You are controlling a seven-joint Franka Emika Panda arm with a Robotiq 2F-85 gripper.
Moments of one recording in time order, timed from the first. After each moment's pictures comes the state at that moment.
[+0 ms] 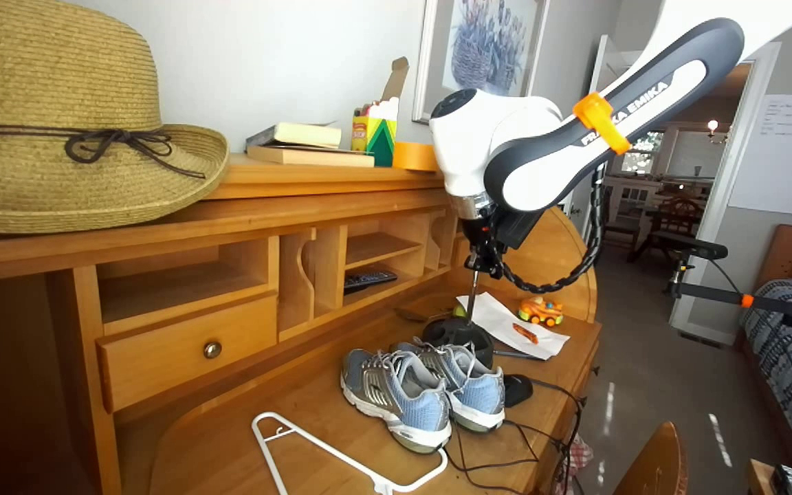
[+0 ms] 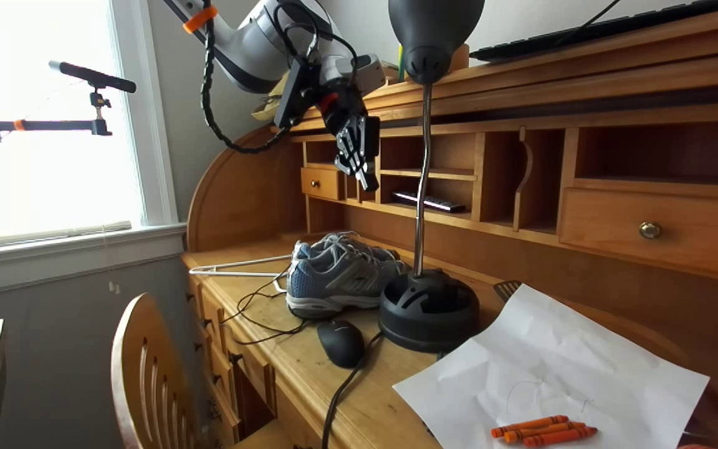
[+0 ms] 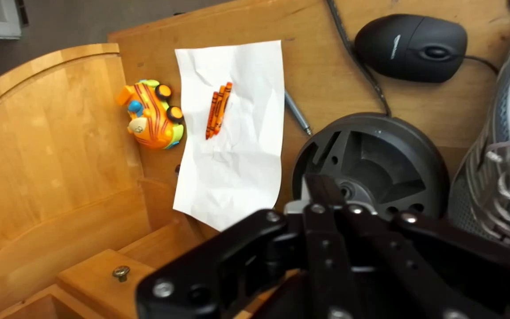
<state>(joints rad) -0.05 0.23 -0.07 -1.99 -0.71 2.06 0.47</state>
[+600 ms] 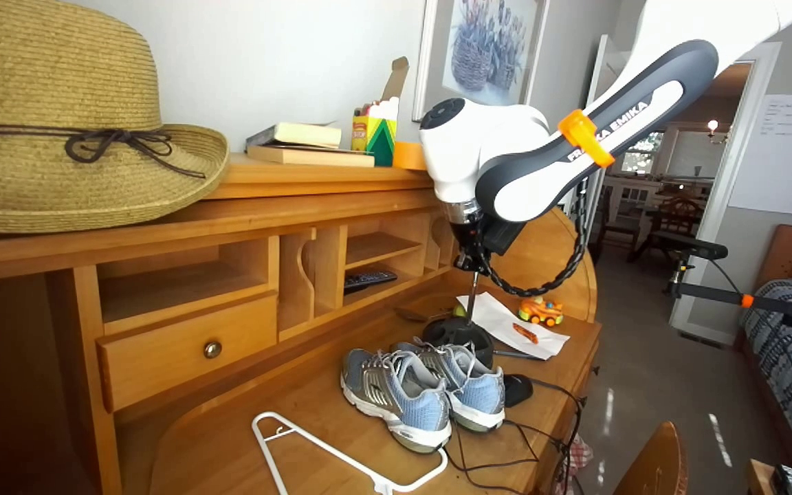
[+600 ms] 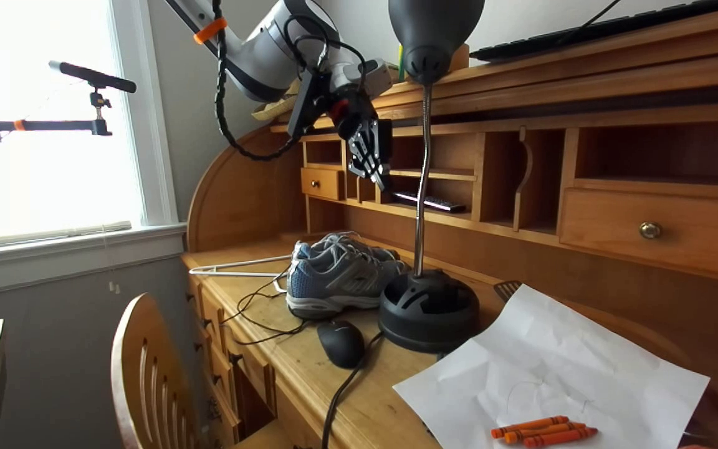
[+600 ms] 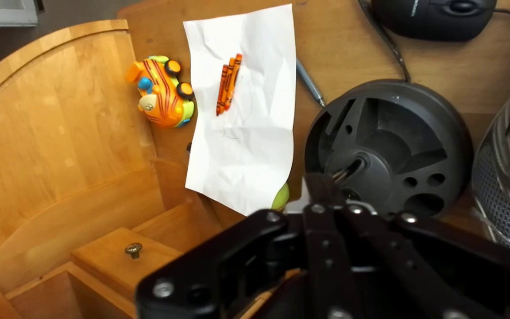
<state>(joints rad) -0.03 0.28 -0.09 -1.95 -0.77 2.09 0.53</state>
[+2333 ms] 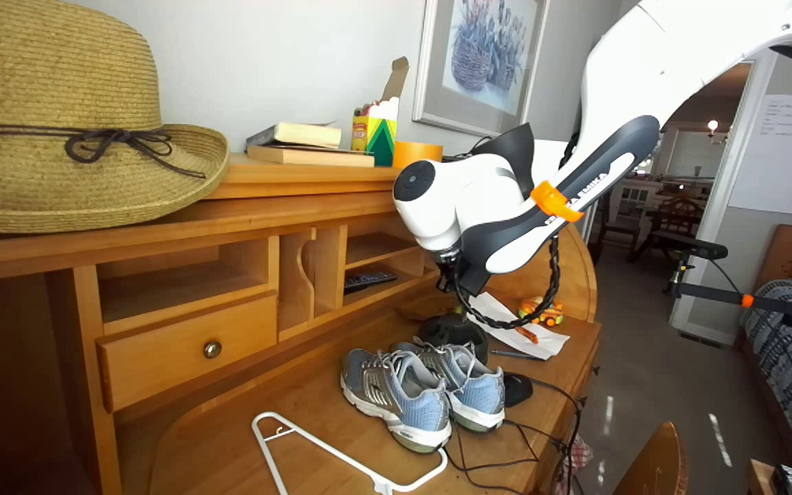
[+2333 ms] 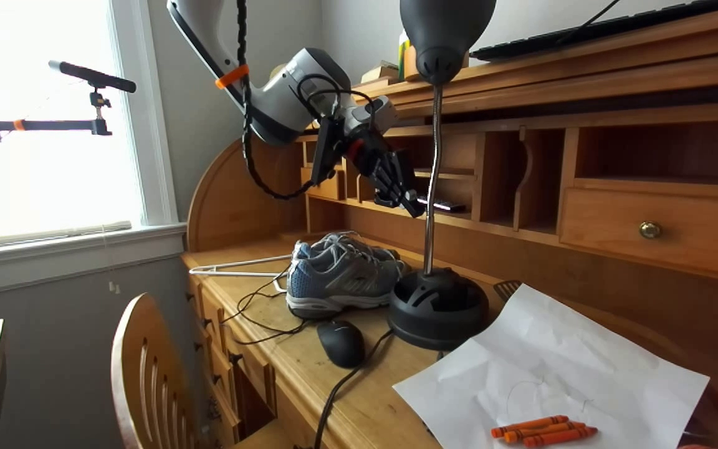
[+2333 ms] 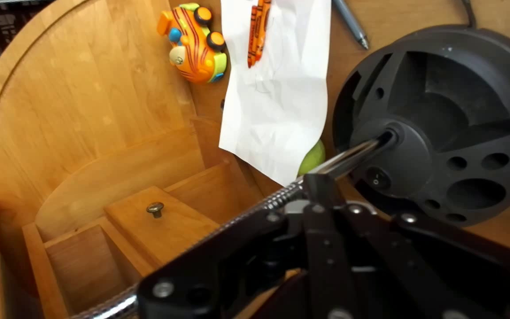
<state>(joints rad) 0.01 0.47 -0.12 -1.85 -1.04 2.12 0.80</state>
